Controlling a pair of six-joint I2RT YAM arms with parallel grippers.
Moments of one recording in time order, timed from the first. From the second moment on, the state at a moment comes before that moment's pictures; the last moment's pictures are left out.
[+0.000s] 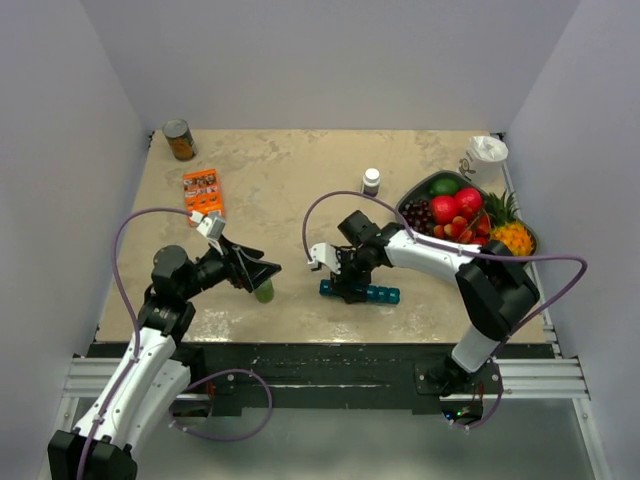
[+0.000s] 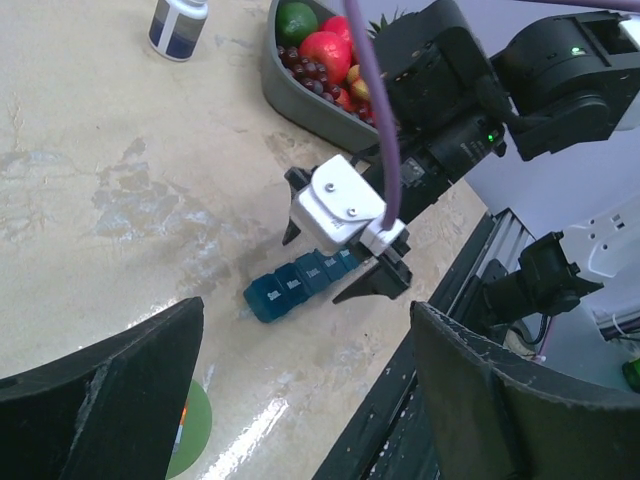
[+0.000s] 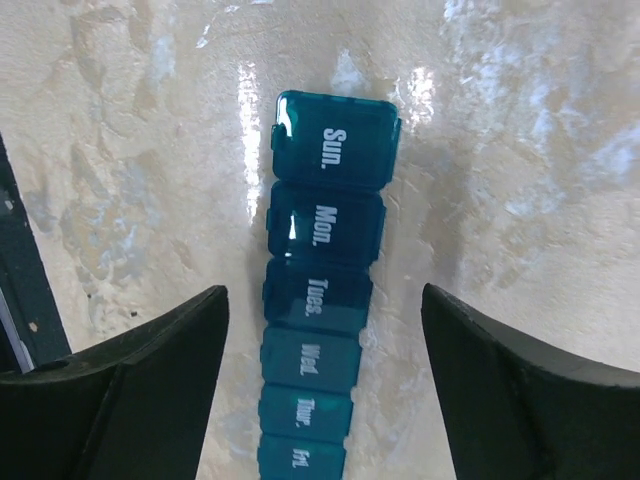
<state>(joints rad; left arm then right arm) -0.21 0.61 0.38 0.10 0.71 -0.50 0.72 1.69 1.04 -0.59 -0.37 -0.72</state>
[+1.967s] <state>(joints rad) -0.31 0.50 0.38 0.04 0.61 -0.50 0.71 1.61 0.93 -0.57 -0.37 -0.80</state>
